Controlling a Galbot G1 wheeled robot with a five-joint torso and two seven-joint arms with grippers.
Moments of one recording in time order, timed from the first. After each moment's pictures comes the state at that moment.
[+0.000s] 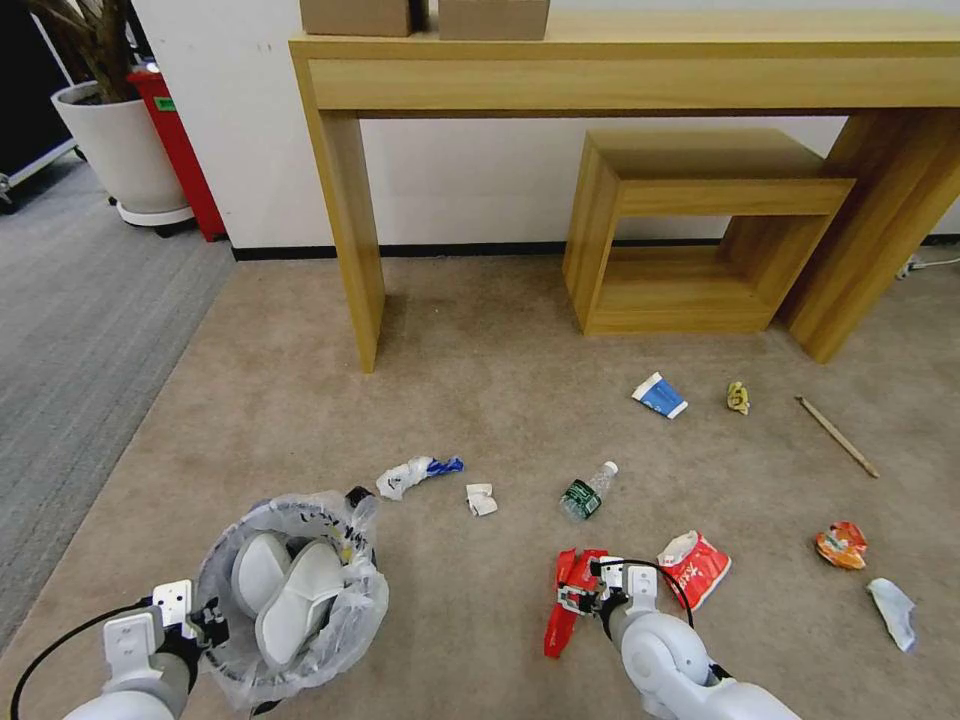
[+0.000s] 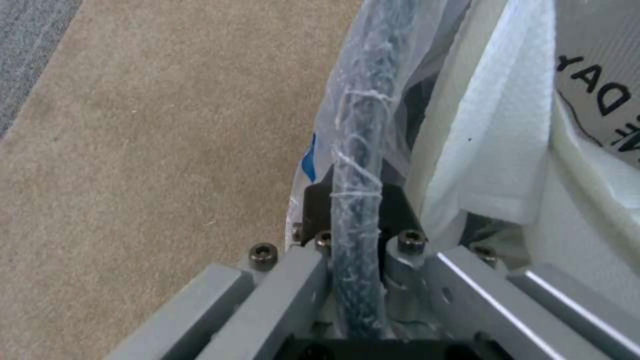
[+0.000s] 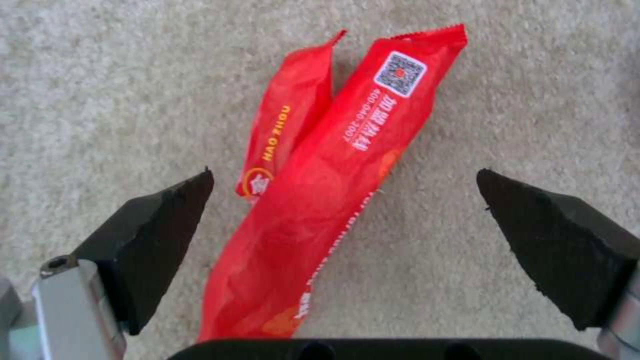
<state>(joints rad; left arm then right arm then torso) 1.85 -0.79 -0.60 -2.15 -1.00 0.39 -0.67 -1.17 1.02 -0.07 1.63 0.96 -0.40 0.55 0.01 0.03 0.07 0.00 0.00</state>
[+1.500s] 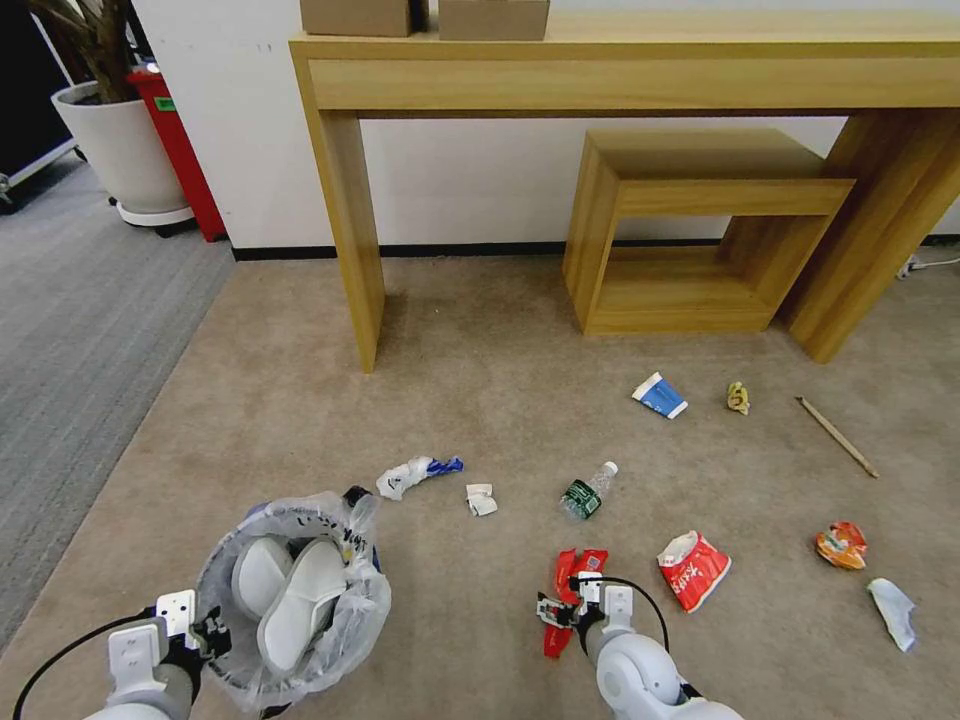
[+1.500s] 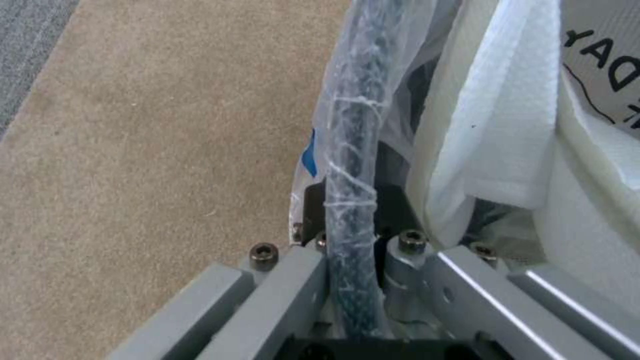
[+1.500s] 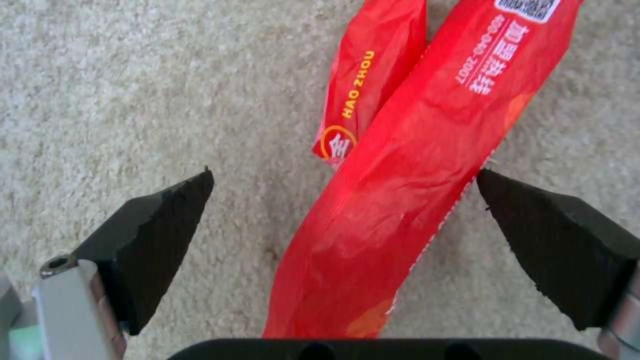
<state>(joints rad) 1.87 -0.80 -0.59 -2.15 -0.97 0.39 -0.67 -1.19 1.14 -0.08 1.51 0.84 -0.33 0.45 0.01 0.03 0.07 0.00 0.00</state>
